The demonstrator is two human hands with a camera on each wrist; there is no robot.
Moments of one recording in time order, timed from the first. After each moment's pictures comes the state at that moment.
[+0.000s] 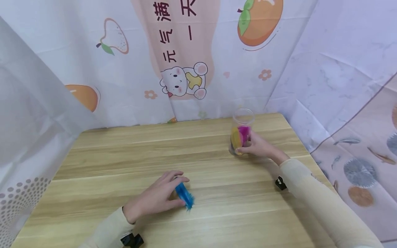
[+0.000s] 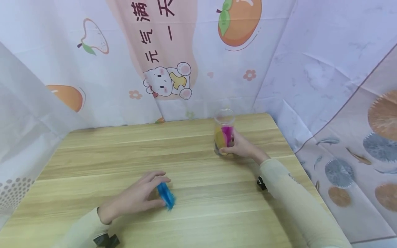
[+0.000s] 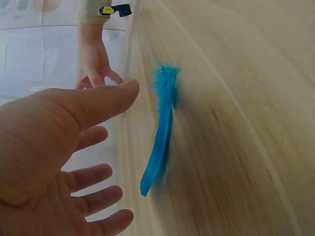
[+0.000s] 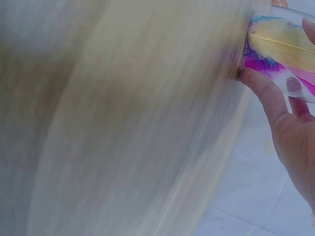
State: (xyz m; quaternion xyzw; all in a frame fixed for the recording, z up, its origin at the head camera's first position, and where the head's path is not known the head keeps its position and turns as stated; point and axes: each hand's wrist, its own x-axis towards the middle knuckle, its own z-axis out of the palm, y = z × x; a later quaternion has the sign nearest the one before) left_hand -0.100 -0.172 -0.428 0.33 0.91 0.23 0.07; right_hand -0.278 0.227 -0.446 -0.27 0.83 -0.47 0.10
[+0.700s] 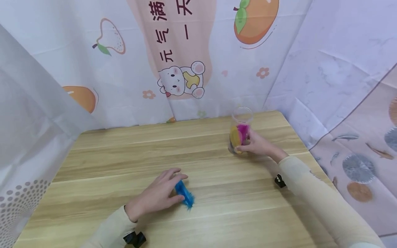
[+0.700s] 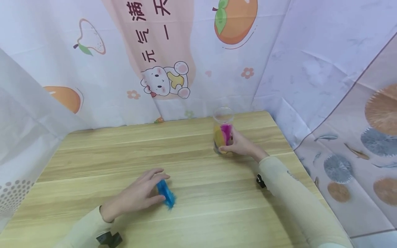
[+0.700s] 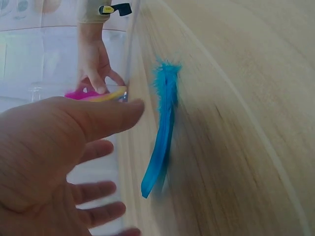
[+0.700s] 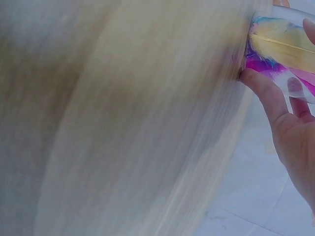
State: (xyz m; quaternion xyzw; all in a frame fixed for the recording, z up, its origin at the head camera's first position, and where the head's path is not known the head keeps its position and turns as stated) left_hand -0.104 -0.168 -0.430 0.31 0.92 0.21 0.06; right_hand -0.275 0.229 -0.445 -0.27 0.83 -0.48 0.11
